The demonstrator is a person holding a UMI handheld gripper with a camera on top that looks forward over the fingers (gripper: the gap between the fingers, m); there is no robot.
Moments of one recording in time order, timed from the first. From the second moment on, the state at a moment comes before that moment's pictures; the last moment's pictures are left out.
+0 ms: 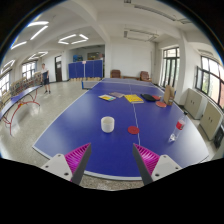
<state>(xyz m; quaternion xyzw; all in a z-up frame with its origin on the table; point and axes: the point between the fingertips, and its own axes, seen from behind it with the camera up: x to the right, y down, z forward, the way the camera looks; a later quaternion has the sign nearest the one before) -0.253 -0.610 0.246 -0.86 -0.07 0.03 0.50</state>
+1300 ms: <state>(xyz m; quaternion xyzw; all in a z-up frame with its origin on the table) 0.225 -0.245 0.082 -0.78 0.03 -0.08 0.62</state>
